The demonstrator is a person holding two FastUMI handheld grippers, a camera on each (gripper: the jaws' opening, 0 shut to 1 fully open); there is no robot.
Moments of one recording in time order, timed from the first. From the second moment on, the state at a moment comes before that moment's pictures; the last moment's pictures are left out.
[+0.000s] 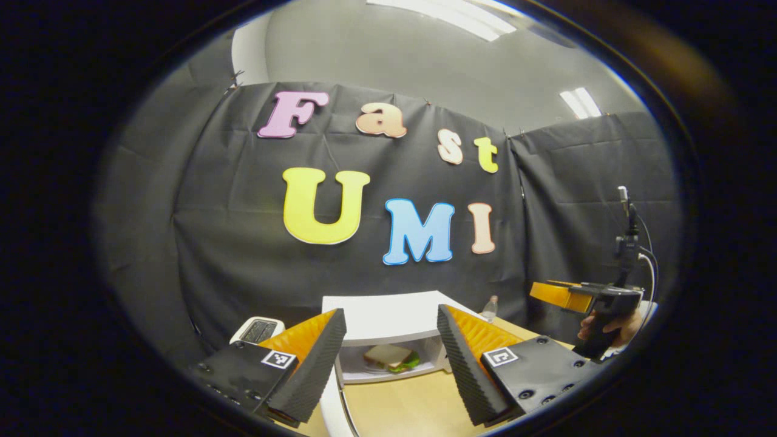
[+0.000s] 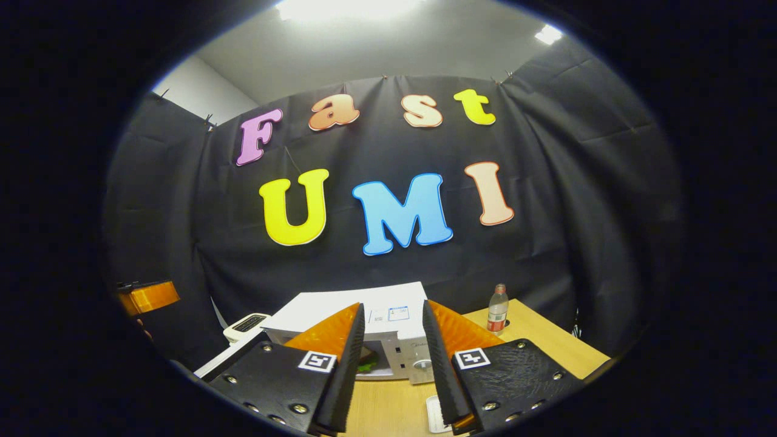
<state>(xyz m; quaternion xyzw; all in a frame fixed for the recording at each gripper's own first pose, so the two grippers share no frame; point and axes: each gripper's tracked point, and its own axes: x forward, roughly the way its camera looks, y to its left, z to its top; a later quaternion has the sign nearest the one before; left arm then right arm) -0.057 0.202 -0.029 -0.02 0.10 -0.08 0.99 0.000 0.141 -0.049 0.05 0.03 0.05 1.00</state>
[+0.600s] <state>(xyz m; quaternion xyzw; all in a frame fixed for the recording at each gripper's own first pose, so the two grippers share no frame) -0.092 0.228 -0.031 -0.01 0.10 -0.03 0.99 -0.012 0.132 -0.021 0.02 0.01 0.06 1.00</state>
